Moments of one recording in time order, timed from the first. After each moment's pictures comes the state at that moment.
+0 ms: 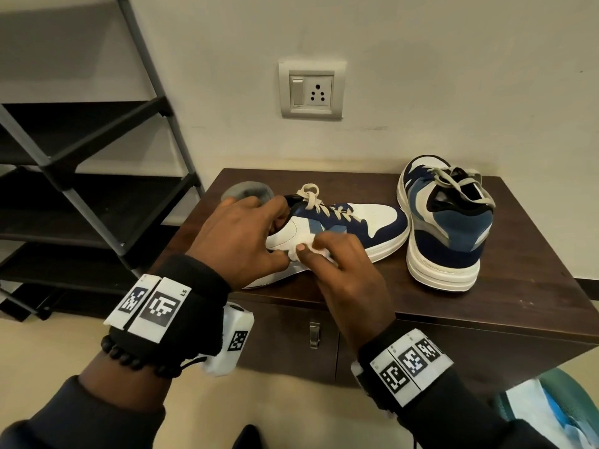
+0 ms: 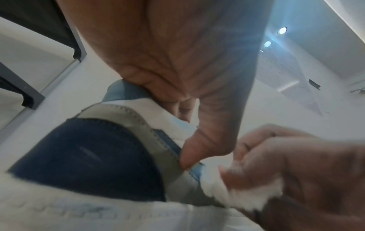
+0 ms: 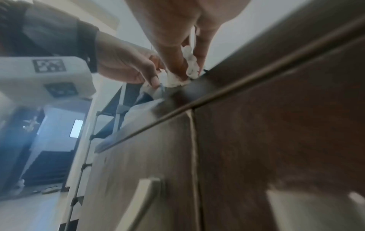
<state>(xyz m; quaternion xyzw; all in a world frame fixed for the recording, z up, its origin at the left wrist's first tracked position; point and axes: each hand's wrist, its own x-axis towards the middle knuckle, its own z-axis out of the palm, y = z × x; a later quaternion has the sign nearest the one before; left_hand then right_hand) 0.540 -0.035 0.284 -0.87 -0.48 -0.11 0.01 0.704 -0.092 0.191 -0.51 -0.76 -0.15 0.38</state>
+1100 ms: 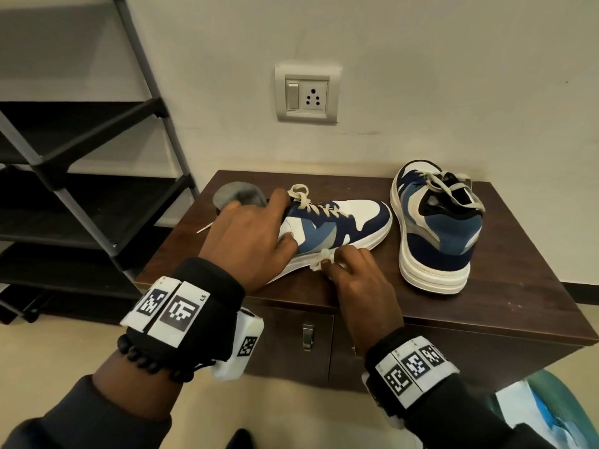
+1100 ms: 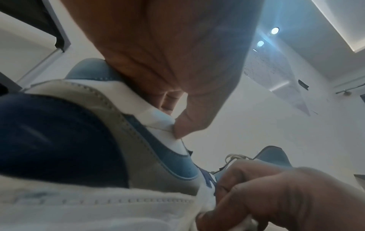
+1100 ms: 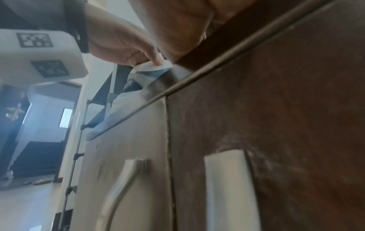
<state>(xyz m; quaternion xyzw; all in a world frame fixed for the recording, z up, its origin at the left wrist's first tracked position) 0.560 -0.042 0.282 -0.86 -0.48 -0.16 0.06 0.723 -0.096 0.180 -0.60 -0.74 -0.09 0.29</state>
